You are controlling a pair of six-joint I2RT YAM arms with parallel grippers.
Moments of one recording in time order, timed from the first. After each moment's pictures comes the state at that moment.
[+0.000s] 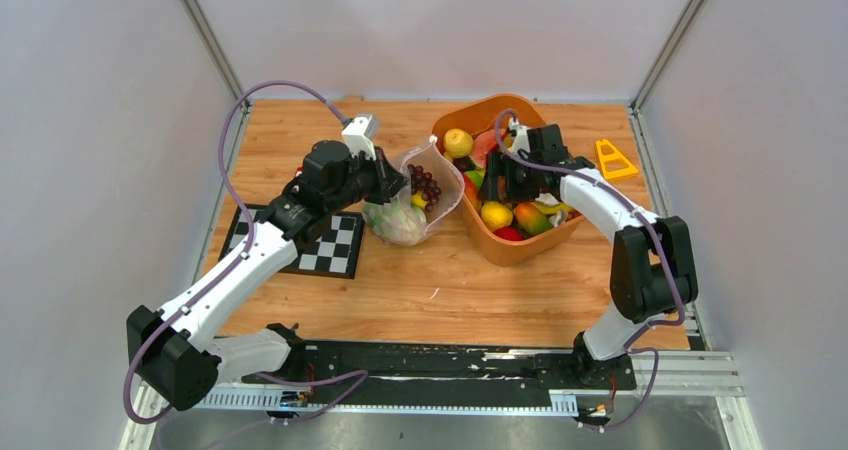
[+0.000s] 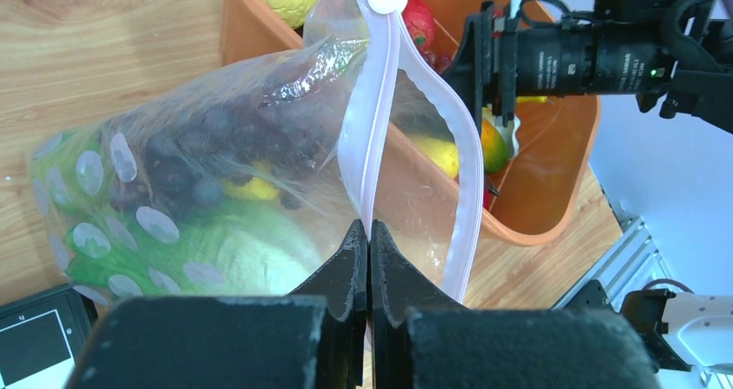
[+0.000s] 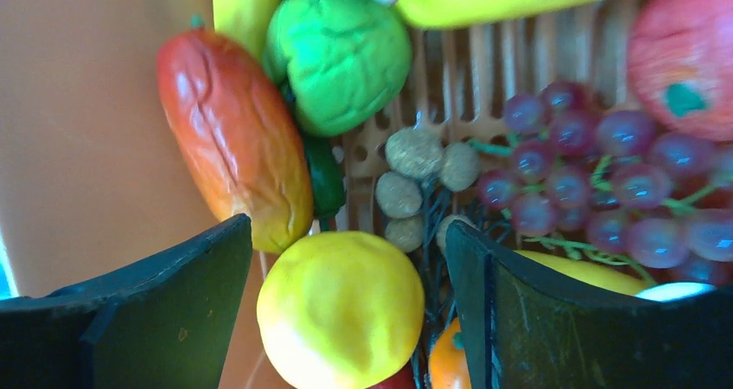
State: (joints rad) left arm -0.58 1.16 1.04 -0.21 0.15 -0.46; right arm 0.26 1.63 1.17 -0.37 -0.34 0.22
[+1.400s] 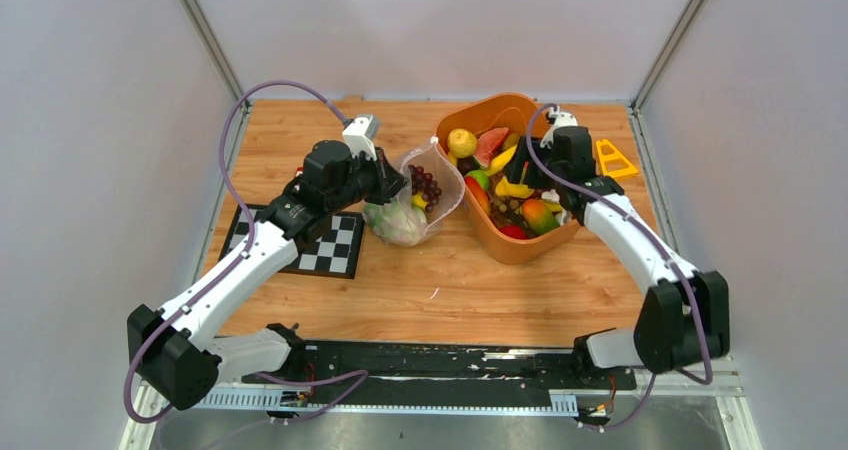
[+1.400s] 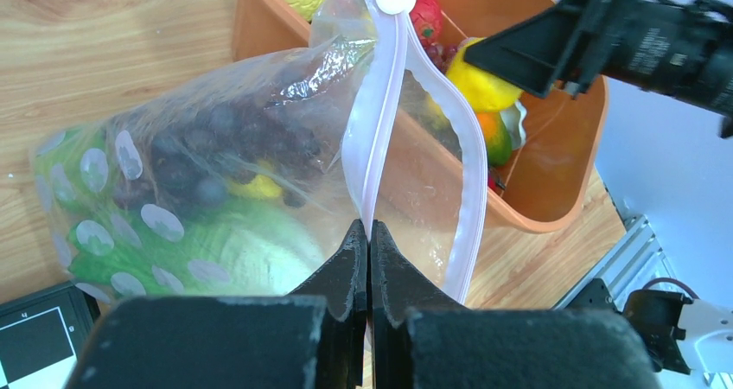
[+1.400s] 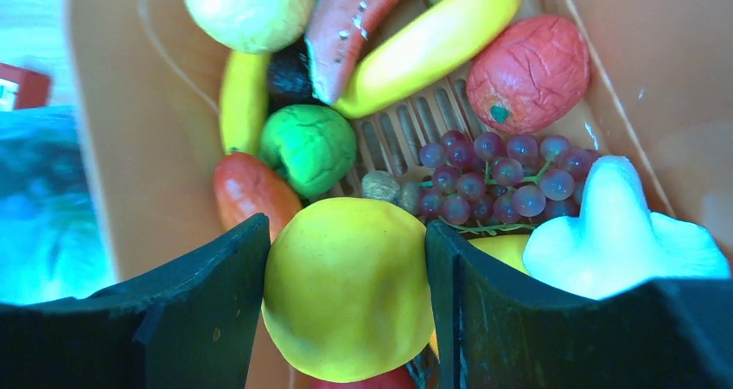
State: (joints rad) left arm -0.58 1.16 1.04 -0.22 0.15 -0.46; right arm 0.25 1.42 1.05 -0.23 -0.09 0.33
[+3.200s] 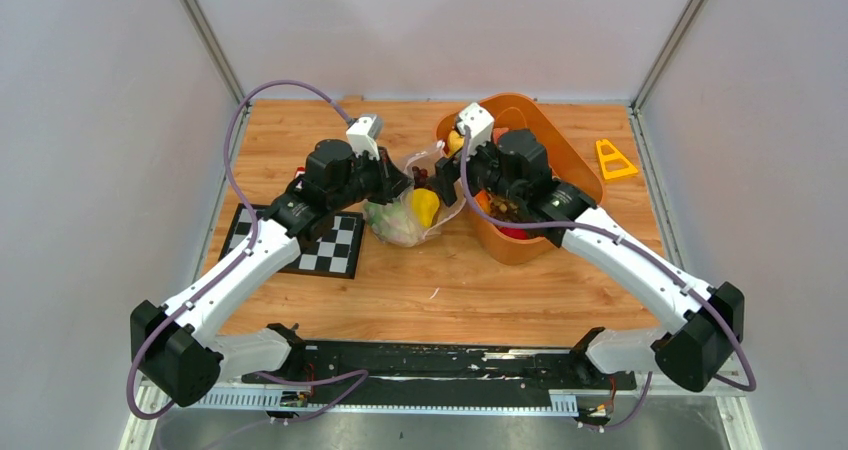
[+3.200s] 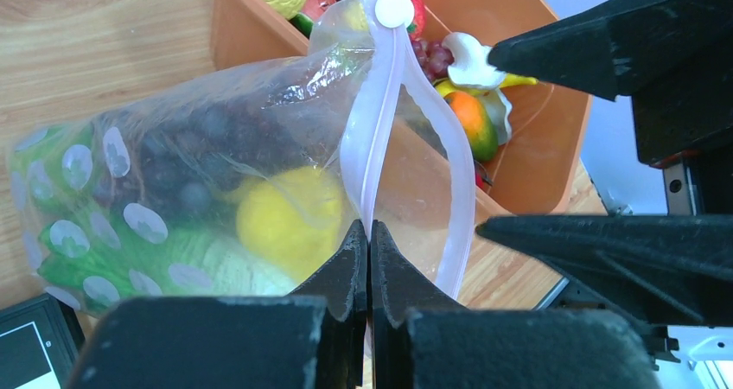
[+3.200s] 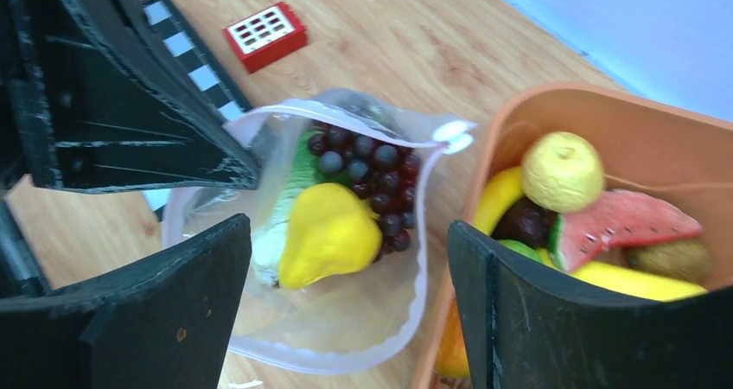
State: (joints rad) left arm -0.58 1.18 1.04 -0.20 0.19 -0.47; right arm 0.71 1.32 1.23 -0.20 -0.14 -0.03
